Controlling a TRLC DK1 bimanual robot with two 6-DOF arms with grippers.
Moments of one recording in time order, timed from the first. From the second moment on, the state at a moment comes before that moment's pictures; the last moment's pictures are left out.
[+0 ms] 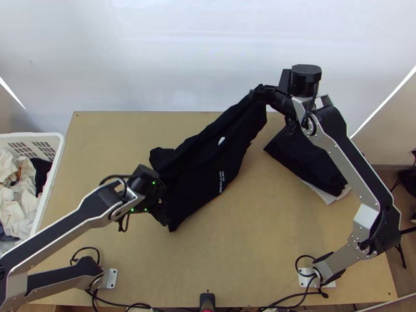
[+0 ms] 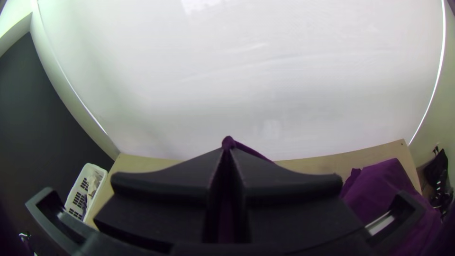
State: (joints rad) left arm -0.71 1.23 0.98 -0.76 0.02 0.08; right arm 0.39 1.70 1.78 -0.45 0.01 0.38
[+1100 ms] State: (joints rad) left arm -0.61 1.47 0.89 -0.36 0.03 0.13; right arm 0.36 1.71 1.77 -0.42 0.01 0.38
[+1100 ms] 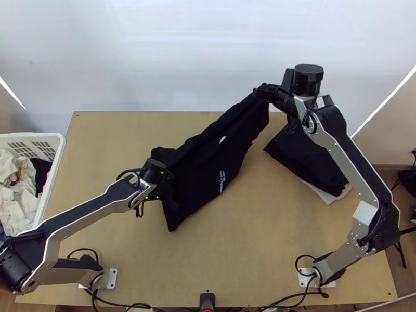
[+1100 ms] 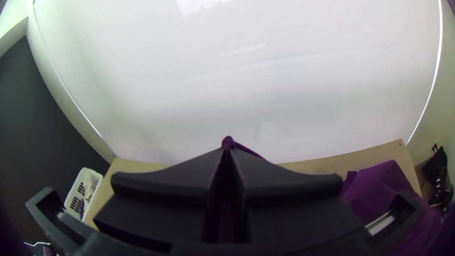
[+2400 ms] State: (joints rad) left arm -0.20 1.35 1.38 -0.98 0.26 0.02; right arm 0.34 1.73 1.83 -0.45 0.01 0.37
